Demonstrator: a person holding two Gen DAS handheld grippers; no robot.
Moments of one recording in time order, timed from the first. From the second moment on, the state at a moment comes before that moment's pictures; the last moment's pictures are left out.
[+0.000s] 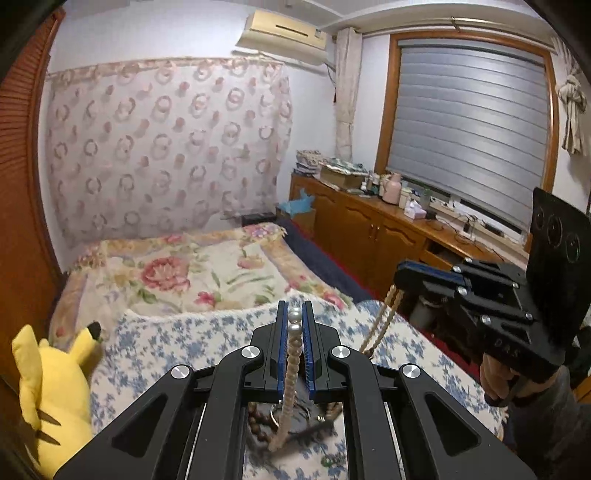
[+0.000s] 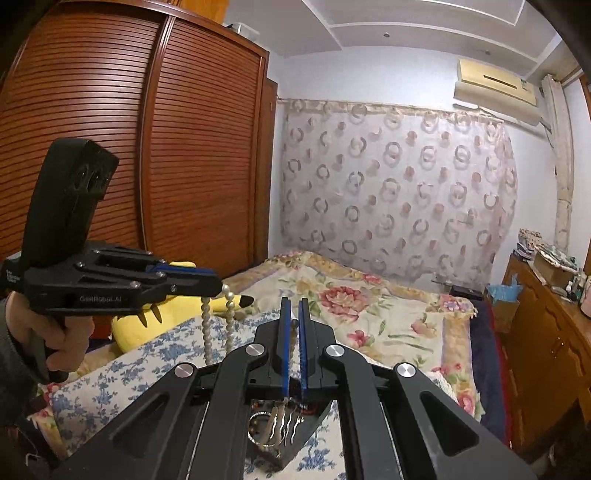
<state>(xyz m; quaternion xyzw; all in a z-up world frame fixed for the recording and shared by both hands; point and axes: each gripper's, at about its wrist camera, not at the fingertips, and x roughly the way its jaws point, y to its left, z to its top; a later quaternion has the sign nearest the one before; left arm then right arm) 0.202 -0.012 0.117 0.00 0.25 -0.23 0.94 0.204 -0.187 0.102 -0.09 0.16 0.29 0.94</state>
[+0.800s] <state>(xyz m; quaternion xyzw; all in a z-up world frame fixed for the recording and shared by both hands) 0.243 -0.005 0.002 0.01 0.34 -0.18 0.92 0.253 -0.146 -0.001 -0.11 0.28 0.29 0.91</state>
